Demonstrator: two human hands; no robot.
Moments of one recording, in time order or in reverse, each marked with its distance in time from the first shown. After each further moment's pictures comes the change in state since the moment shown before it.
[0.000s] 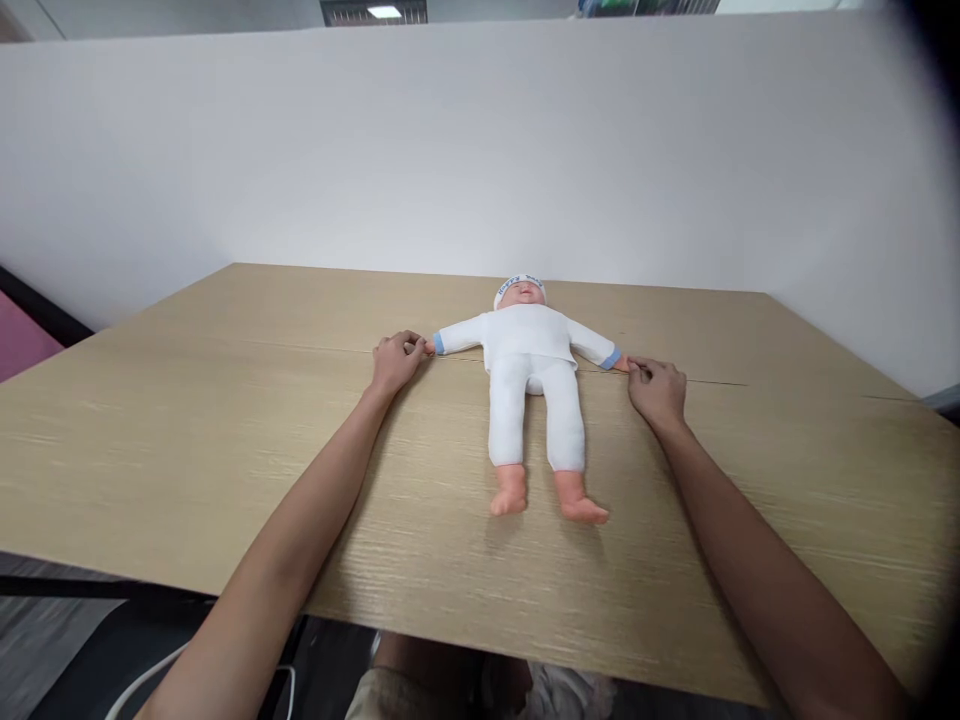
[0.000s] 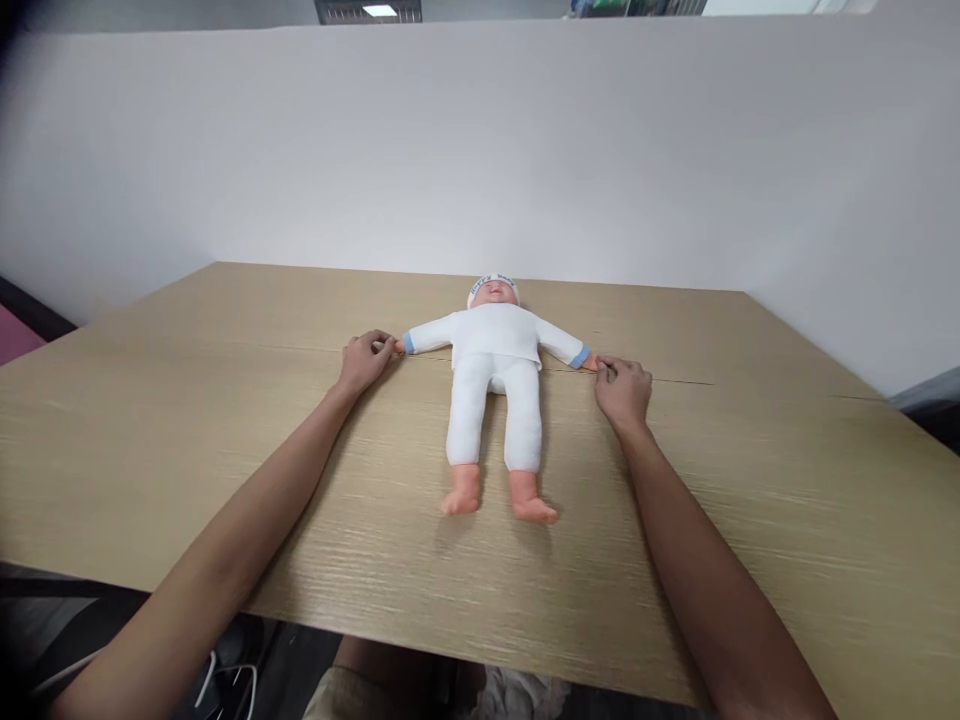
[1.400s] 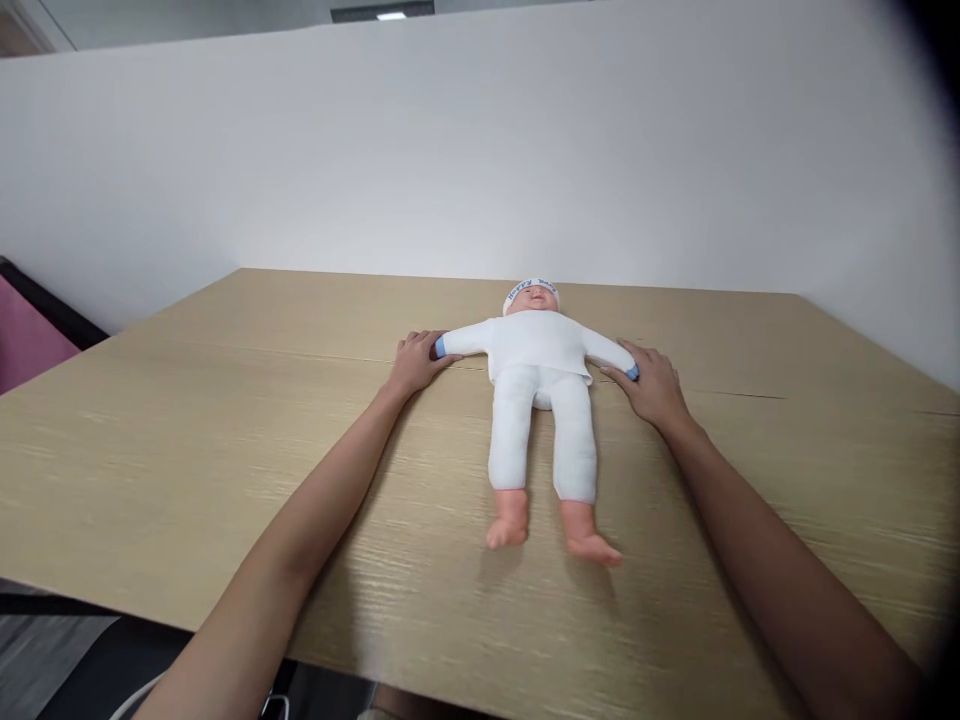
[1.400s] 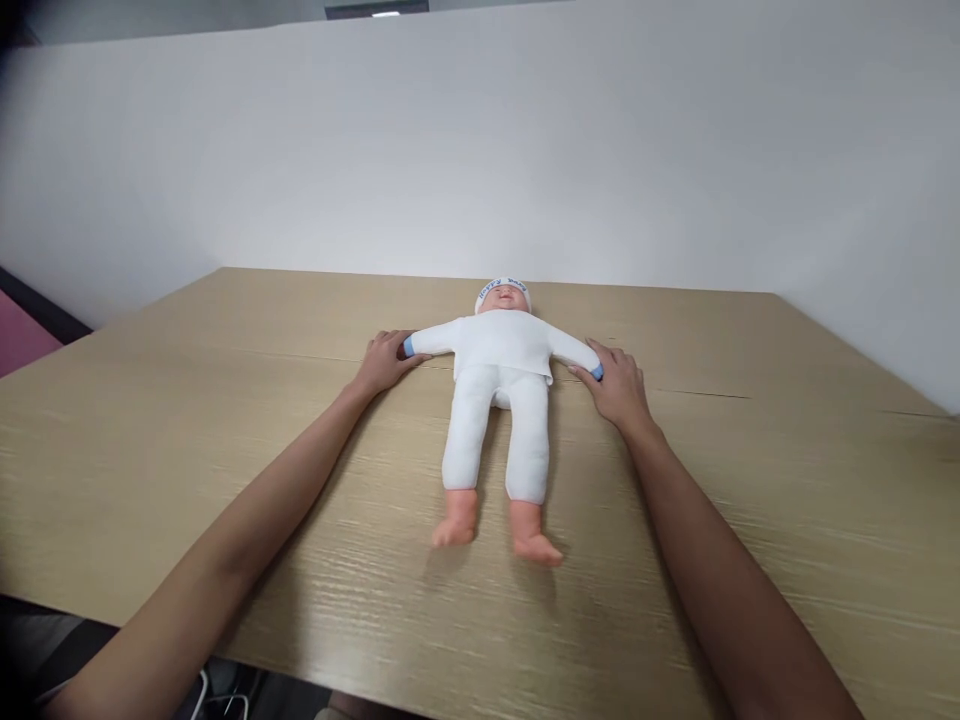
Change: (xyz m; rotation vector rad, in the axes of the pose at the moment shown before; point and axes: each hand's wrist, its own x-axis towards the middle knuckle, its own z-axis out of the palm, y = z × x) left_hand 0.019 0.014 0.015 0.068 -0.158 0.275; right_hand 0.023 -0.027 0.009 -0.019 -0.209 -0.225
